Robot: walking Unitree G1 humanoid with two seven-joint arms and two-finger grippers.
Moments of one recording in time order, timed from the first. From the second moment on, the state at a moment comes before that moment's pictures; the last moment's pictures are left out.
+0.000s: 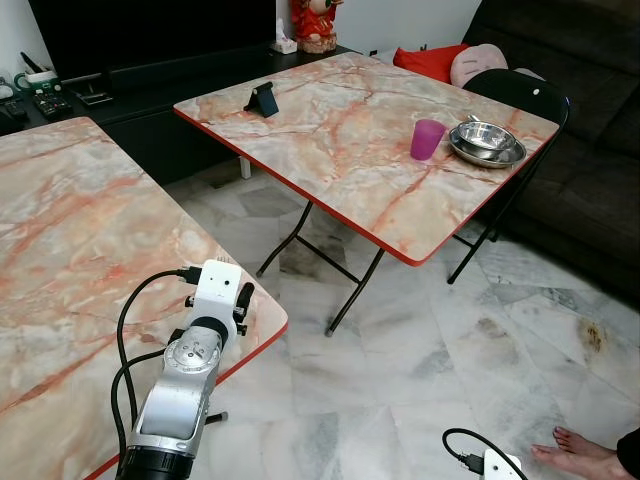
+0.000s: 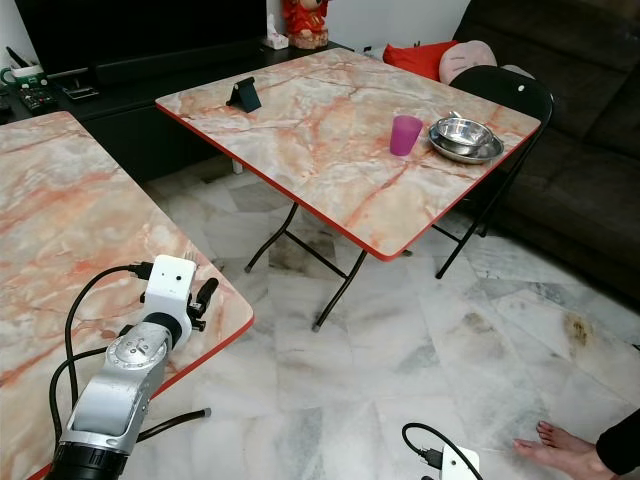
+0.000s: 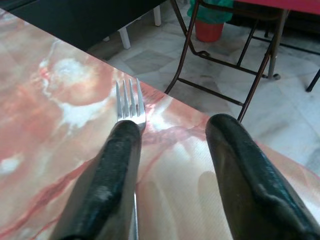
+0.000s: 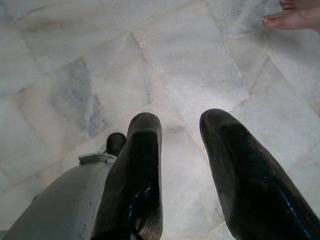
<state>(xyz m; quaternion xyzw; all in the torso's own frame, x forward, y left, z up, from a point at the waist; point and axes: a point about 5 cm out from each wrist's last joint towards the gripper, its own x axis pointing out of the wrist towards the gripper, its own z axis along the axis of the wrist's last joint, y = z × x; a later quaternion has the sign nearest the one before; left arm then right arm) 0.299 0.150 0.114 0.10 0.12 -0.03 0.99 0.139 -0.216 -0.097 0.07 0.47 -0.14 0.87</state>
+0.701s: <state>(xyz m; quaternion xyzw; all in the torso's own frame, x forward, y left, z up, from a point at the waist) 0.320 0.156 0.113 0.09 0.11 0.00 0.99 0.139 -0.216 -0.097 0.07 0.47 -0.14 0.87</state>
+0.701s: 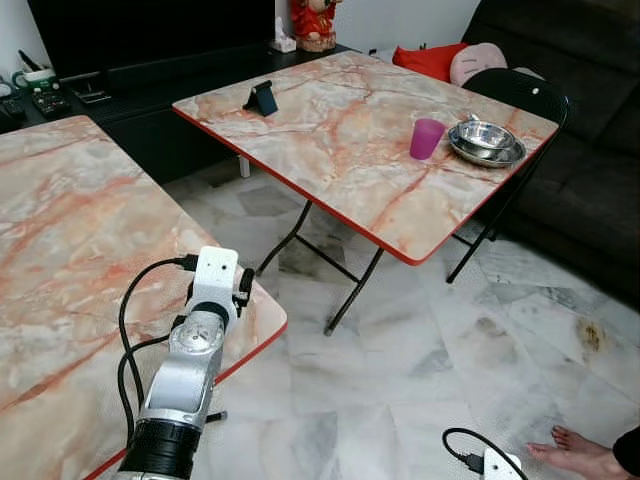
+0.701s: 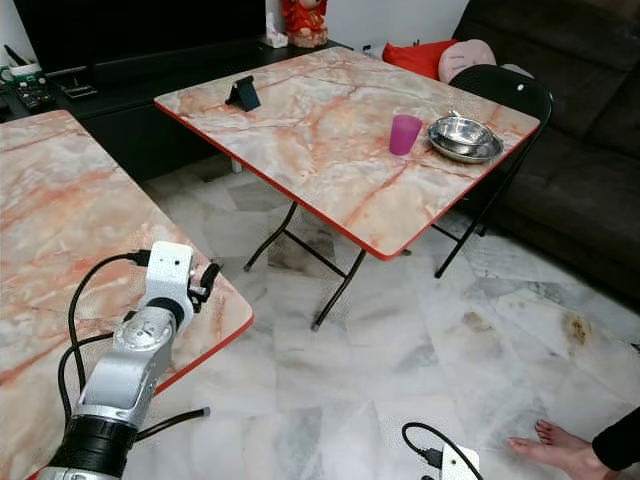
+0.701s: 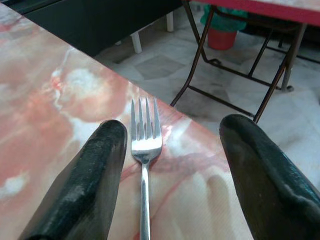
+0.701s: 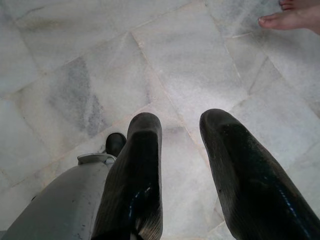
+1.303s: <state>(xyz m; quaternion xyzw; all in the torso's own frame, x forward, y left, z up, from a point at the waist) 0.319 0.167 0.104 0.10 0.12 0.01 0.99 0.139 -0.217 -0.097 0.07 0.47 -0.14 0.87</state>
